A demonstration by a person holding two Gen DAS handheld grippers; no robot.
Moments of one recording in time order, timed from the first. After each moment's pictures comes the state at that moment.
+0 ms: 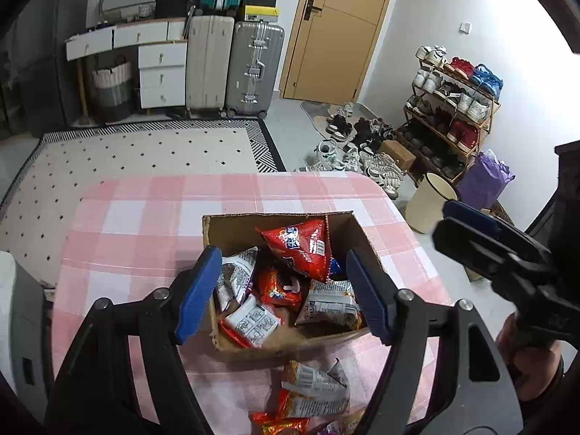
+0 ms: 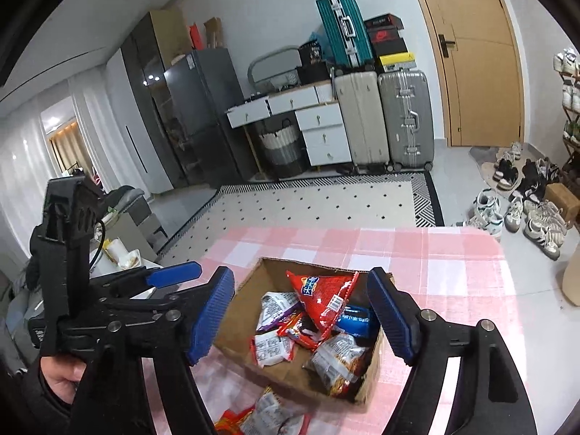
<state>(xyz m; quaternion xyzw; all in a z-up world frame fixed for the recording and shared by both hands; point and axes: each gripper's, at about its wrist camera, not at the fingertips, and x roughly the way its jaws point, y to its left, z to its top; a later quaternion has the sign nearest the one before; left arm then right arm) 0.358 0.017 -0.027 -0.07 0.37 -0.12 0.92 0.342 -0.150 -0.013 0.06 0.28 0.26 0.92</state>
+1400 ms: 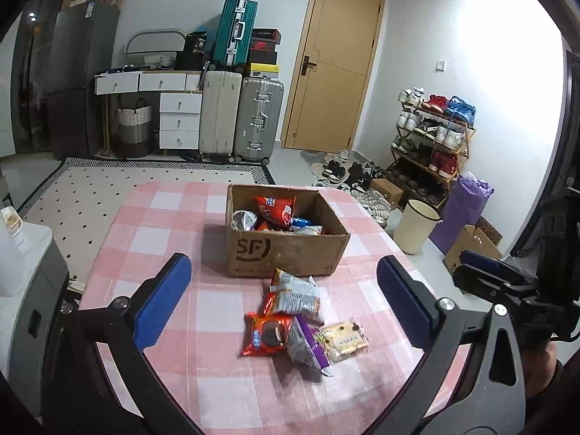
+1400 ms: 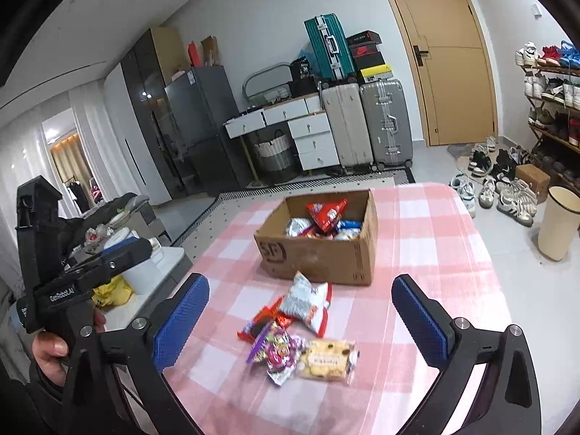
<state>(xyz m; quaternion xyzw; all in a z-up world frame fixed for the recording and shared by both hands) 0.057 0.039 0.010 -0.08 0.25 -0.10 0.96 0.087 -0.202 -0.029 0.08 0.26 0.22 0.94</state>
